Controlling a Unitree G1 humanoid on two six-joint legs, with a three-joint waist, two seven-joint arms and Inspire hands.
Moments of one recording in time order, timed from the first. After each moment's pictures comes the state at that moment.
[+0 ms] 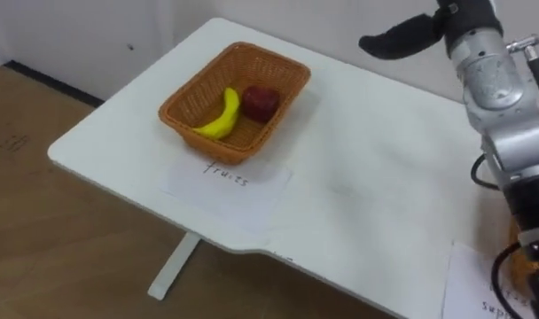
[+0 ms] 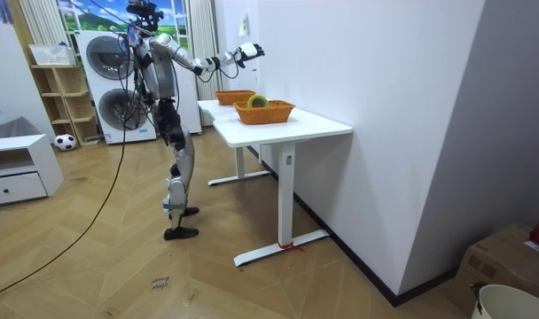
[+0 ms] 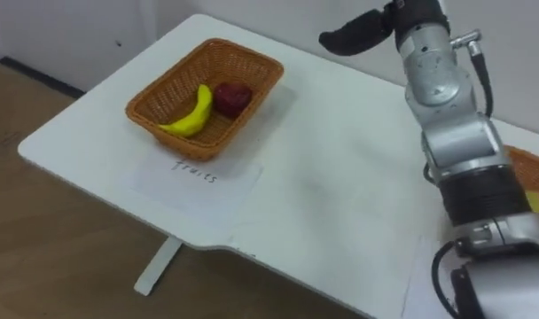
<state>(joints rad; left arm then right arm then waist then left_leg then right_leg) 0.24 0.24 0.06 0.87 0.31 0.14 0.08 -0.69 -0.57 0.16 0.33 -0.05 0.08 -0.10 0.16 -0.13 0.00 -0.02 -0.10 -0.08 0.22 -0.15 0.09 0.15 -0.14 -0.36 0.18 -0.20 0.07</state>
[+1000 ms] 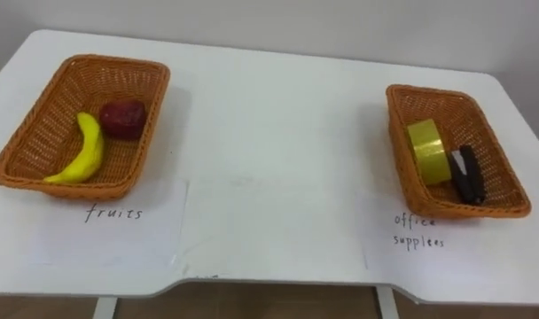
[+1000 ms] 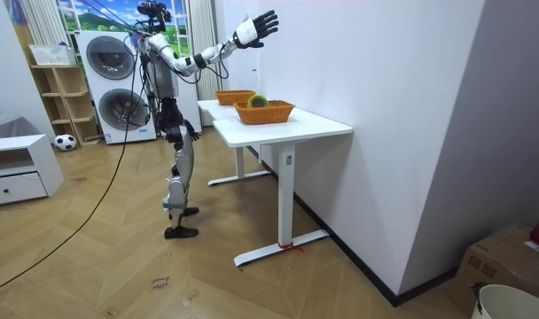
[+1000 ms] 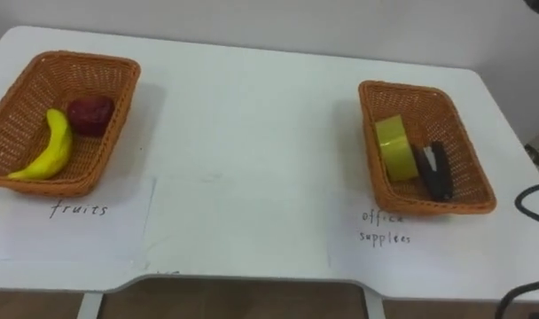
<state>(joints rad) 0.27 0.26 0.12 0.88 0.28 0.07 0.20 -0.41 -0.66 -0.35 0.27 0.28 0.04 -0.42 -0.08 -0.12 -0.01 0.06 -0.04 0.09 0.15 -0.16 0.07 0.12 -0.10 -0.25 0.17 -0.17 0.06</state>
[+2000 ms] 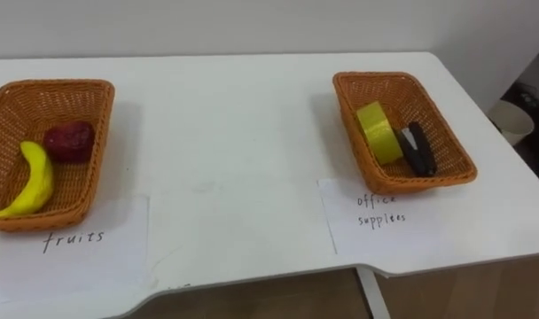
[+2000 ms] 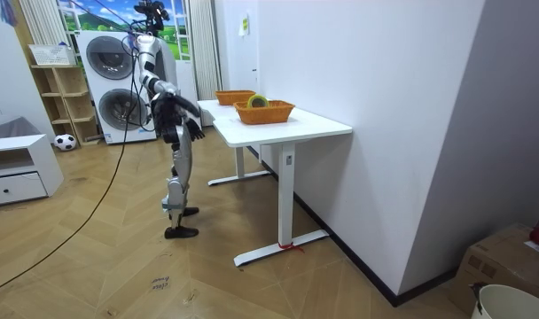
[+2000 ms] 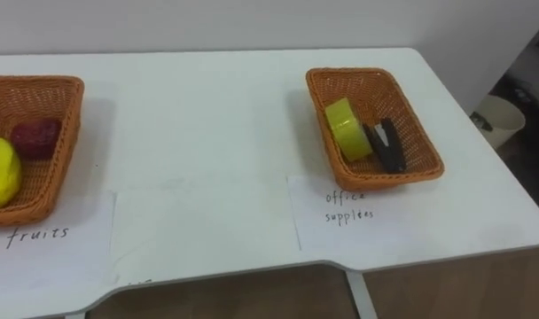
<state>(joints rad) 0.27 0.21 0.16 0.88 0.27 0.08 0.25 0.10 -0.49 -0.62 0.59 0.58 0.00 -0.80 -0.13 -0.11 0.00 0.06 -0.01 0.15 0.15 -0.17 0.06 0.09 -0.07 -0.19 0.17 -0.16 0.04</state>
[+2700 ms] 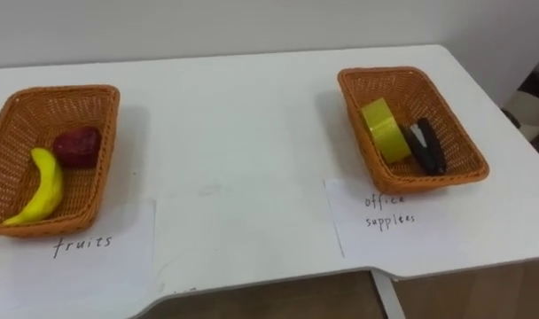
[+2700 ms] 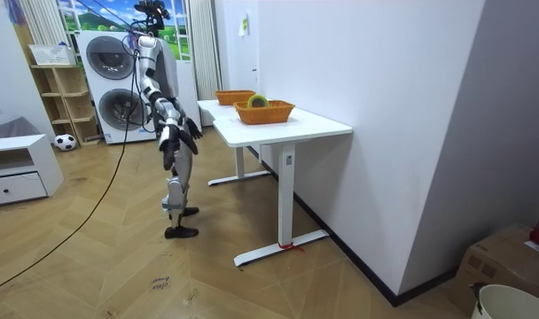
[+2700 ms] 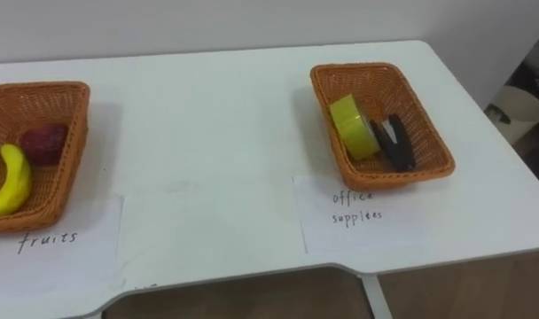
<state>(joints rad) 0.29 0.18 0.16 0.90 0.25 0.06 0.25 0.20 -0.28 -0.38 0.75 0.46 0.00 -0.66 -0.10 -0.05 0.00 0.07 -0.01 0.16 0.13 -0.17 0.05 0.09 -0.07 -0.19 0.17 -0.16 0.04</state>
